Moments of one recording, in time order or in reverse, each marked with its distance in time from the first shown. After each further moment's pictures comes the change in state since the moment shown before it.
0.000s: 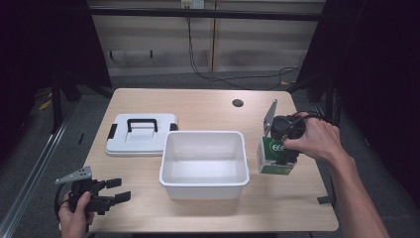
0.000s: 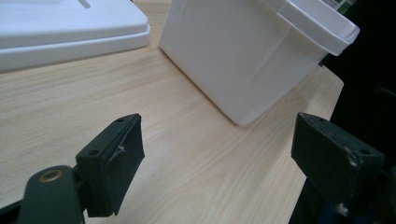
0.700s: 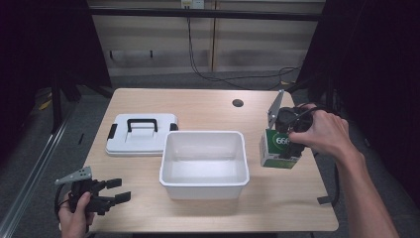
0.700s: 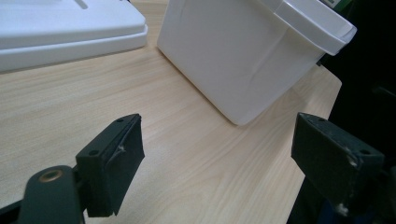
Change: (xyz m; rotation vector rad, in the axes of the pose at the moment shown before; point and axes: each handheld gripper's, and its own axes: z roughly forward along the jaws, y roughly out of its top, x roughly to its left) left arm -0.001 0.000 0.000 0.002 -0.004 0.005; right arm 0.004 0.001 -0.033 -0.012 -0.036 0.007
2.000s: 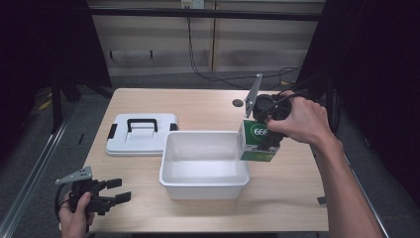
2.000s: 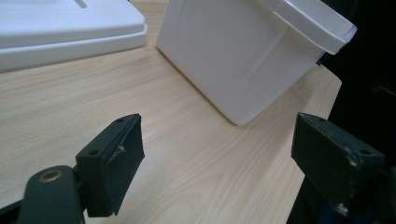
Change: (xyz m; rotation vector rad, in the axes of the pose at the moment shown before) left arm 0.000 0.000 0.001 0.005 -0.003 0.003; right arm -0.002 0.058 -0.024 -0.080 0.026 -0.045
